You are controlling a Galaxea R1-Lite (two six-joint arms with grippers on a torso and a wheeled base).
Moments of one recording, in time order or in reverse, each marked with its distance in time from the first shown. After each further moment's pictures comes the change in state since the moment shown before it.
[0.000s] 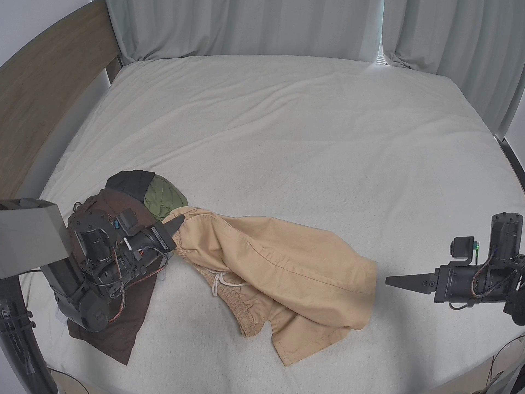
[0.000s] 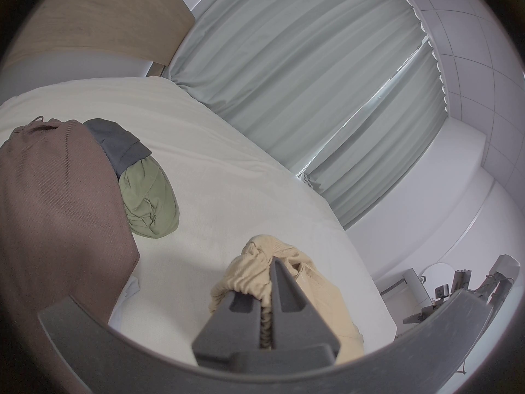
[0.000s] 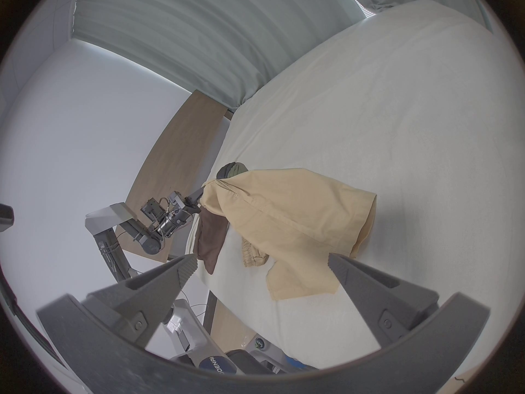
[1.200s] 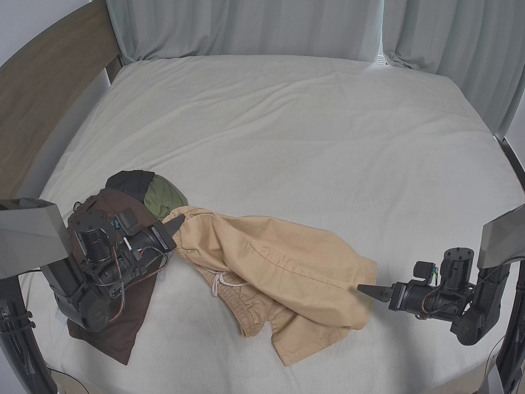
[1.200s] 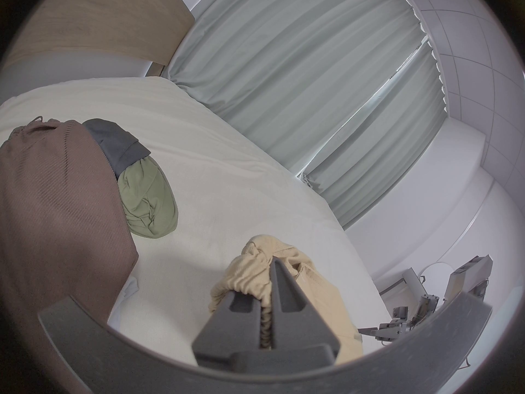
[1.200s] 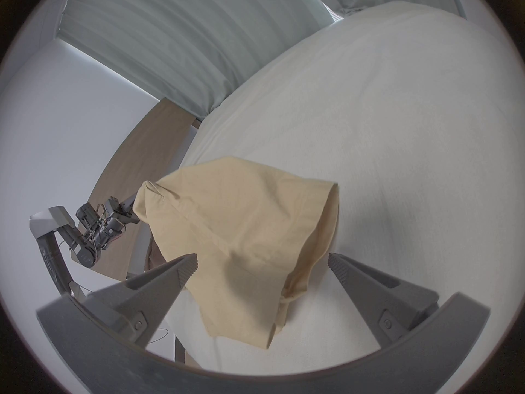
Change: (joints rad) left arm -0.002 -0.003 0.000 0.000 -0.001 0.000; right arm 0.014 0.663 0.124 -0.816 -0.194 0.051
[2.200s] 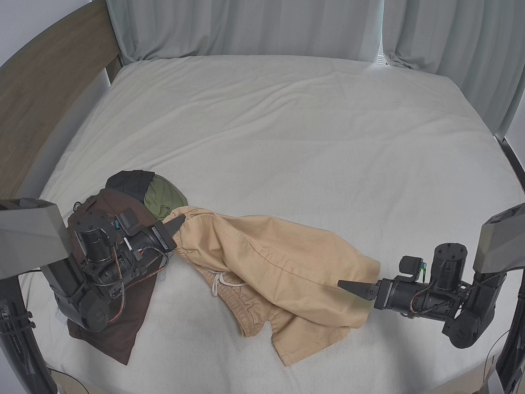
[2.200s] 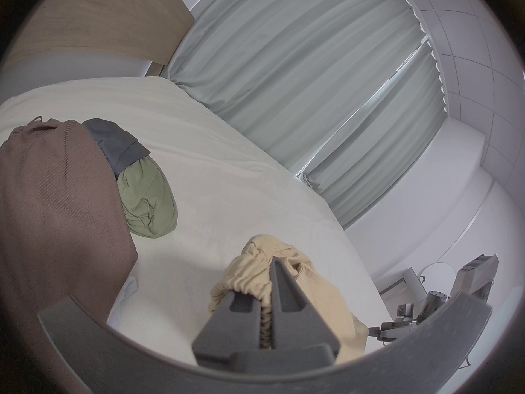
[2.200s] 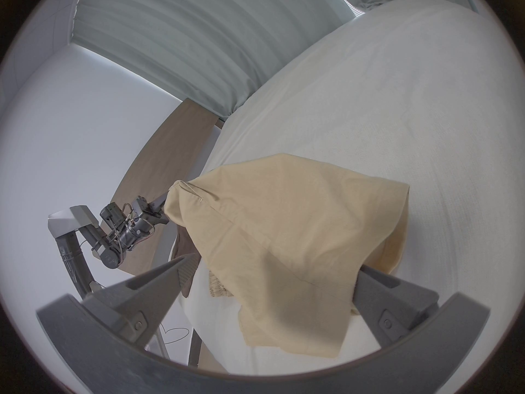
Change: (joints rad) left arm -0.002 0.000 0.000 0.000 0.000 0.000; right arm 0.130 -0.045 -0.056 -0.001 0.001 0.078
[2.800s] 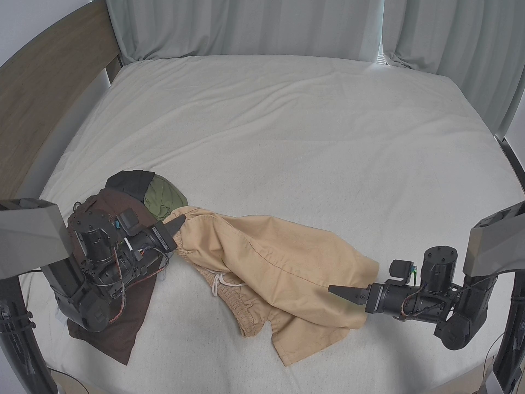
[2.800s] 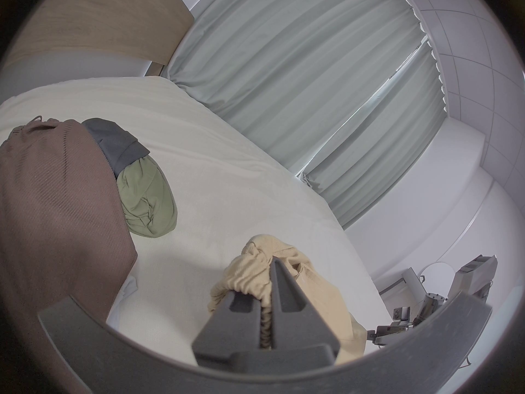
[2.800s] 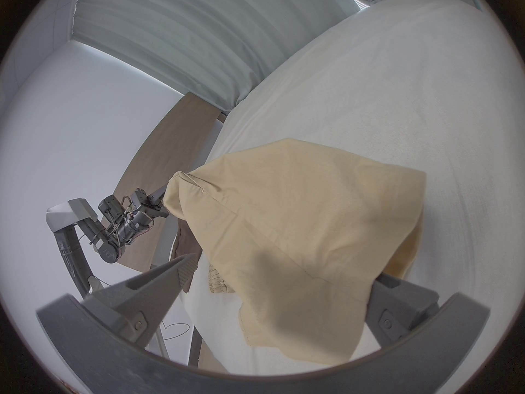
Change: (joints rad) left arm -0.001 0.002 -0.001 0.000 0.000 0.000; right arm 0.033 0.048 -0.033 -0.003 0.001 -0.001
